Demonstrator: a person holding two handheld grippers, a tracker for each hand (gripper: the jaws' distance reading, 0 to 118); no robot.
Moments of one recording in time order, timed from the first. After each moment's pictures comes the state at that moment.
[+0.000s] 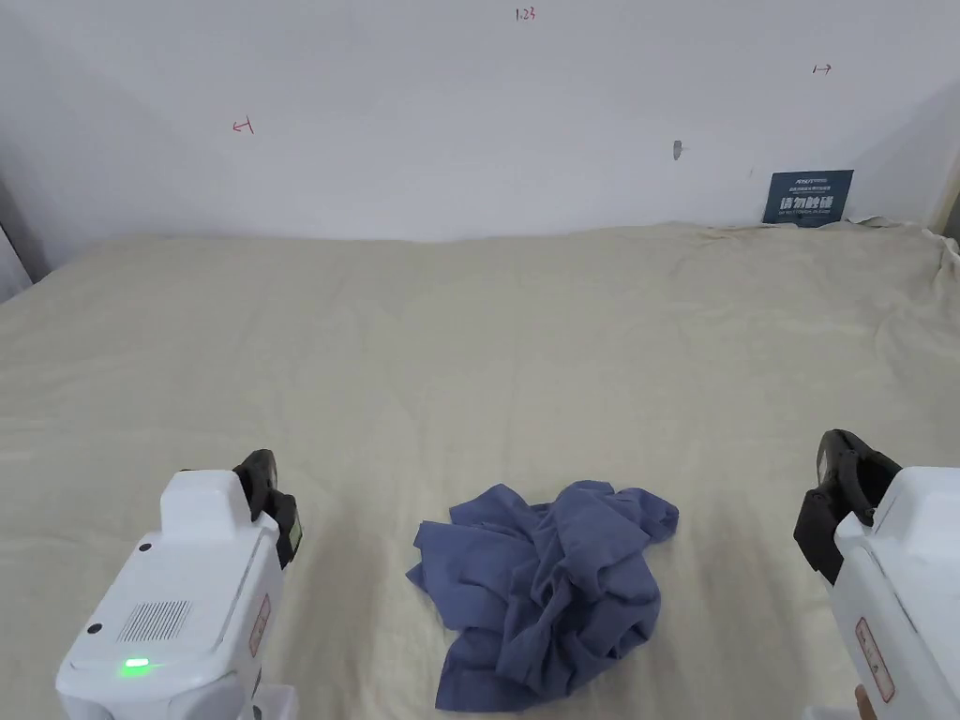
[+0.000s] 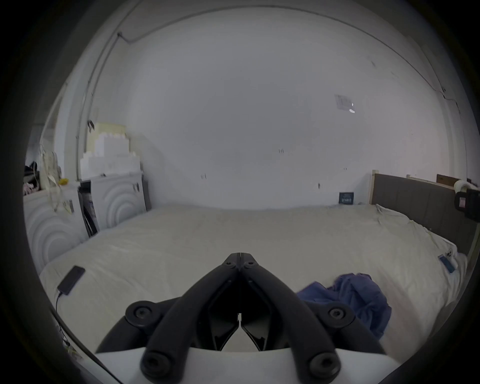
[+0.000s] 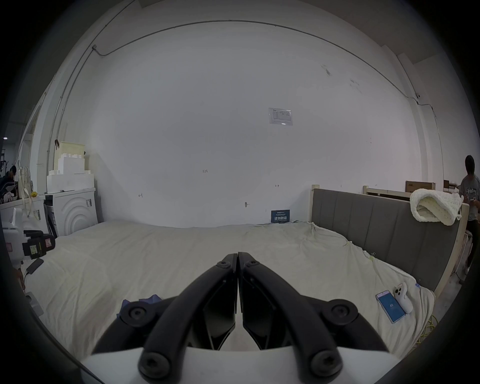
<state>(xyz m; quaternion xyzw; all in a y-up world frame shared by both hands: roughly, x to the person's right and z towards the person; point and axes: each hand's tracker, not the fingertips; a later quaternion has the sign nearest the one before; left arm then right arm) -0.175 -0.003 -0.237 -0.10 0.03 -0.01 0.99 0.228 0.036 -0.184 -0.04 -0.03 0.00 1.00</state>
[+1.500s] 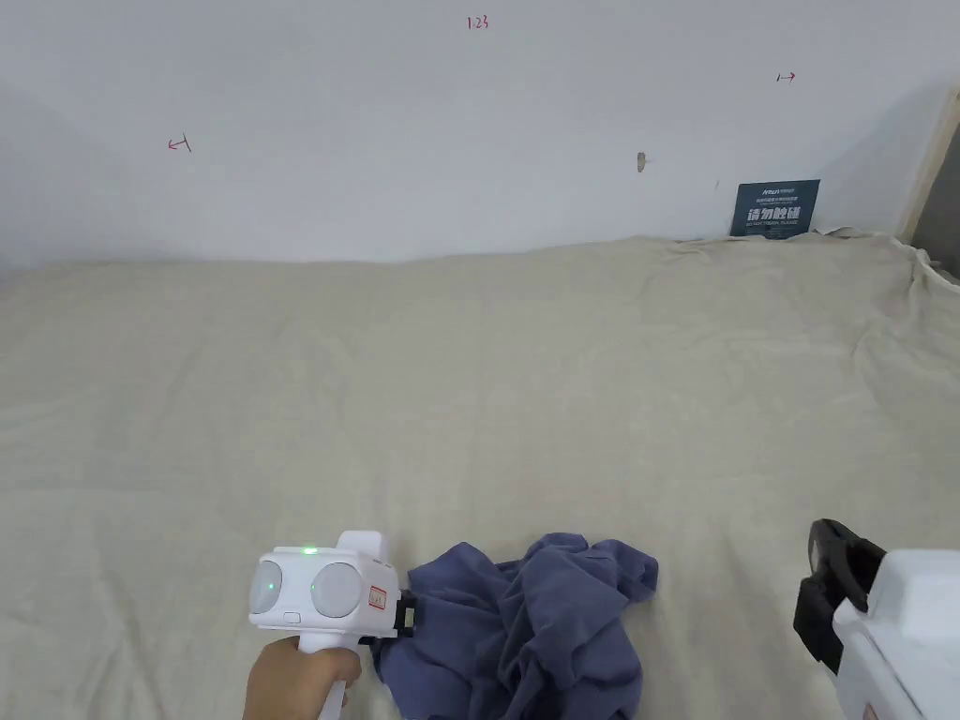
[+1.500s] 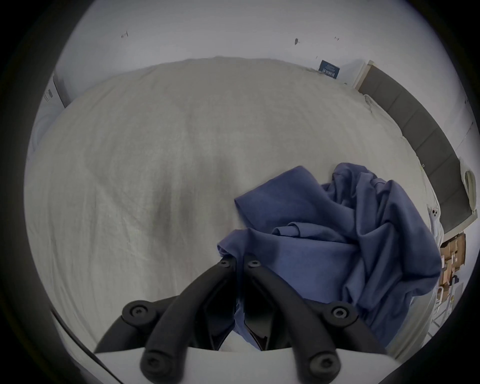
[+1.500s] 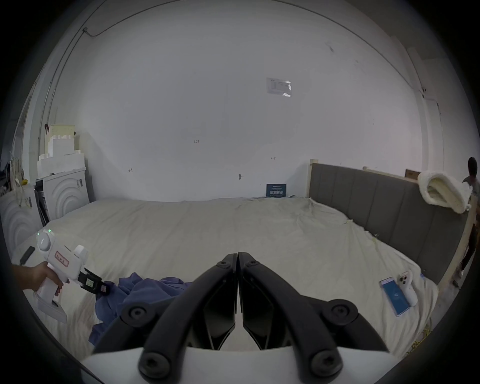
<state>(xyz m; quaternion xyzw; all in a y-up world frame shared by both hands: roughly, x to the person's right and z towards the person) -0.104 -0.128 -0.436 -0.51 -0.10 0.01 0.86 0.262 -0.009 -0.249 -0.13 -0.04 0.00 0.99</state>
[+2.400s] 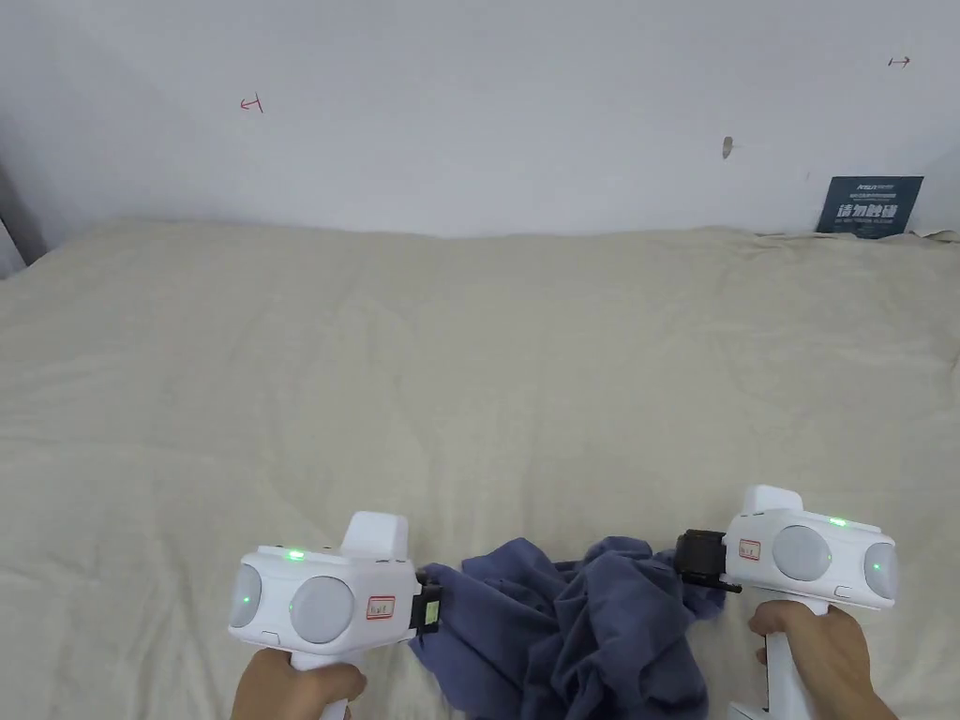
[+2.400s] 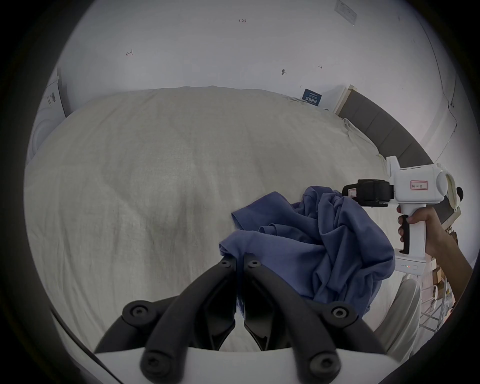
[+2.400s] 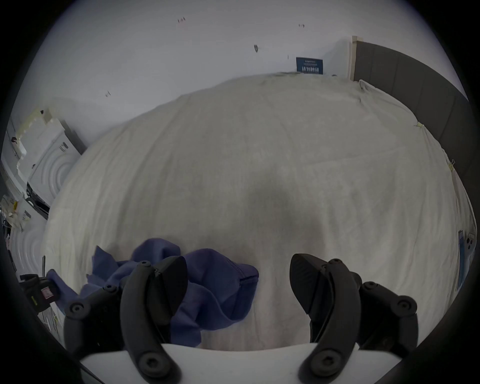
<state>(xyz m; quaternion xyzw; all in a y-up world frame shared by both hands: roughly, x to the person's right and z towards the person) -0.137 -0.086 -0.400 -0.45 -0.14 0.04 0.88 0.223 -0.130 -0.474 -0.46 0.01 -0.08 0.88</state>
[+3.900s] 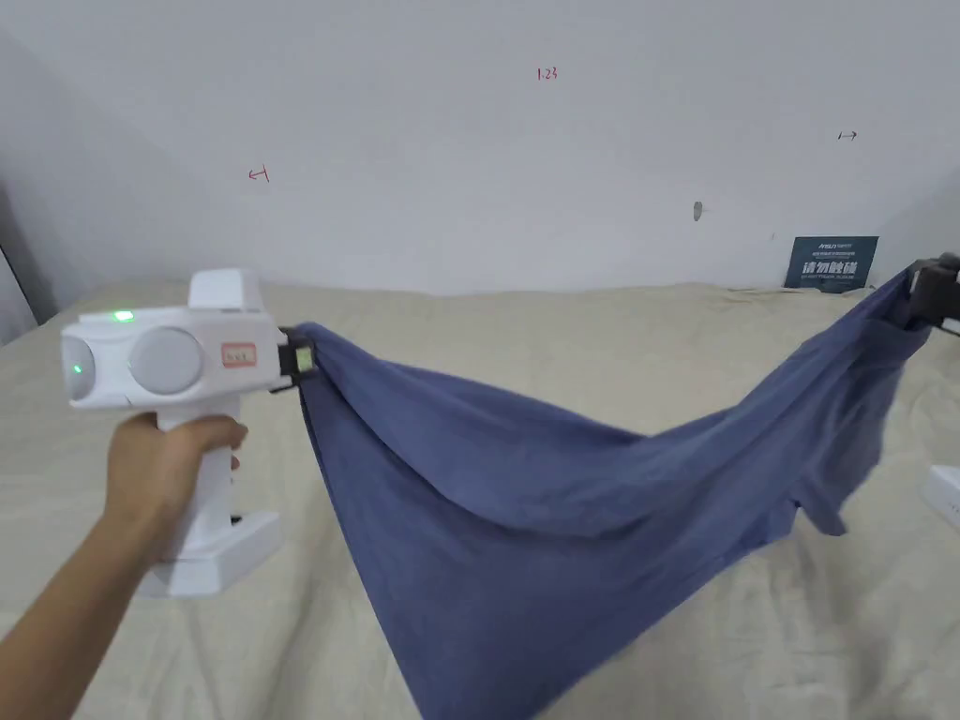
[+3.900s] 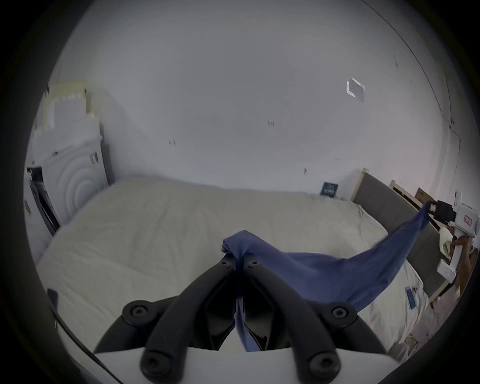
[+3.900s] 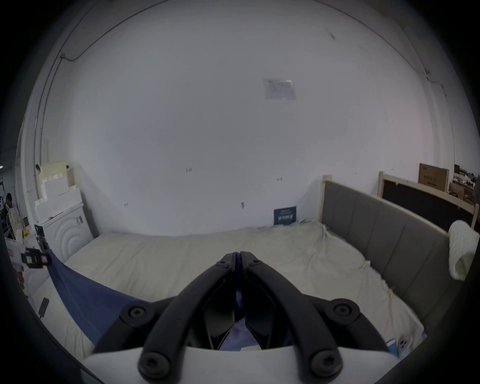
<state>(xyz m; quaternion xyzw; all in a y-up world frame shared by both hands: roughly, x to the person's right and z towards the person) -0.221 0.147 -0.440 -0.23 -0.04 0.06 0.97 0.350 0.172 -0.422 -0.12 -0.02 -0.04 0.99</state>
